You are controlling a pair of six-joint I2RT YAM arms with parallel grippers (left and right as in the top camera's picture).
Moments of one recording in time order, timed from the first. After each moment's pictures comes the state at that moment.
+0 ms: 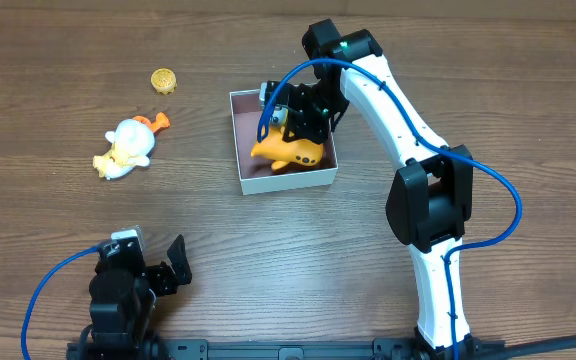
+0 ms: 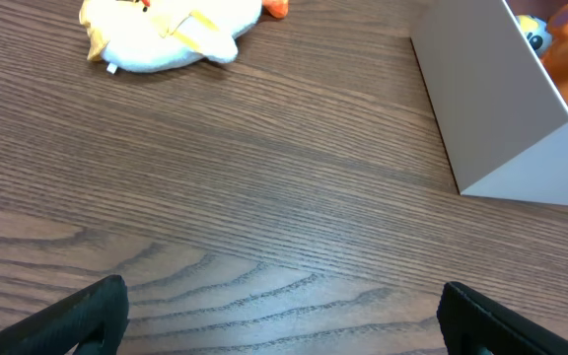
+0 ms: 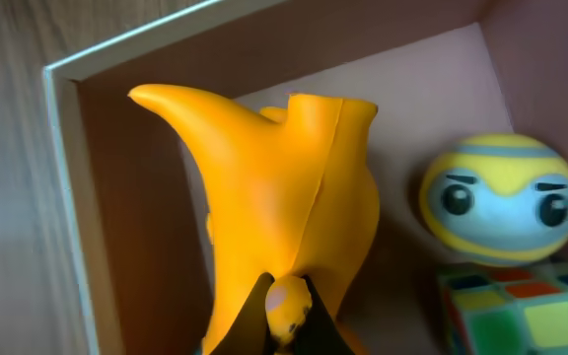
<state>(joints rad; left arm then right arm) -0.01 0.01 0.18 -0.75 0.01 -0.28 0.41 2.35 2.18 -1.34 -0.50 -1.03</state>
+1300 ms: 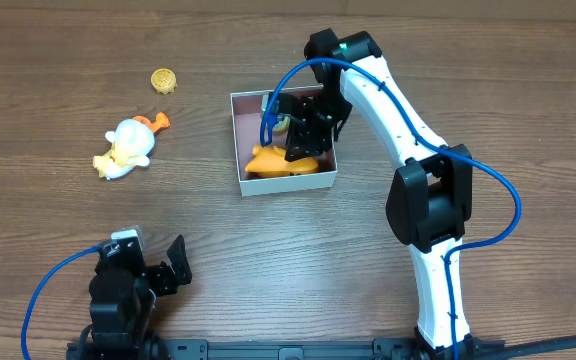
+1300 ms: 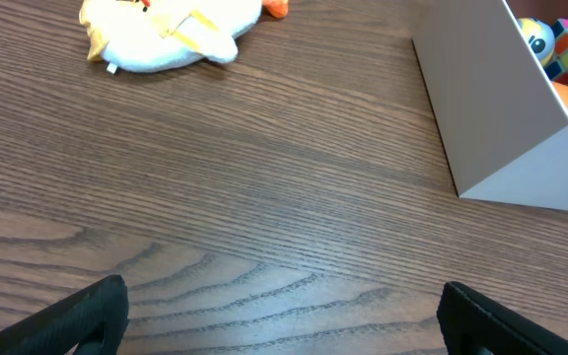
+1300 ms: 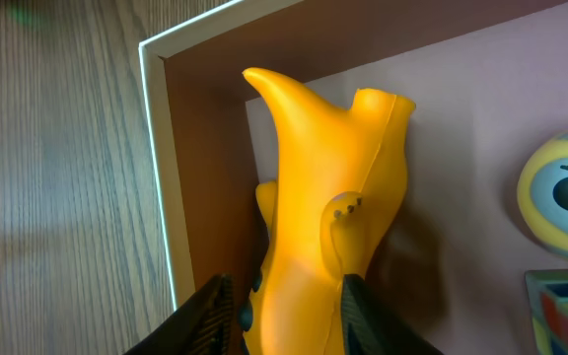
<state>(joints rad) -0.01 0.01 0.18 -0.75 0.01 -0.28 0.41 2.35 2.17 -1.47 -0.56 -1.08</state>
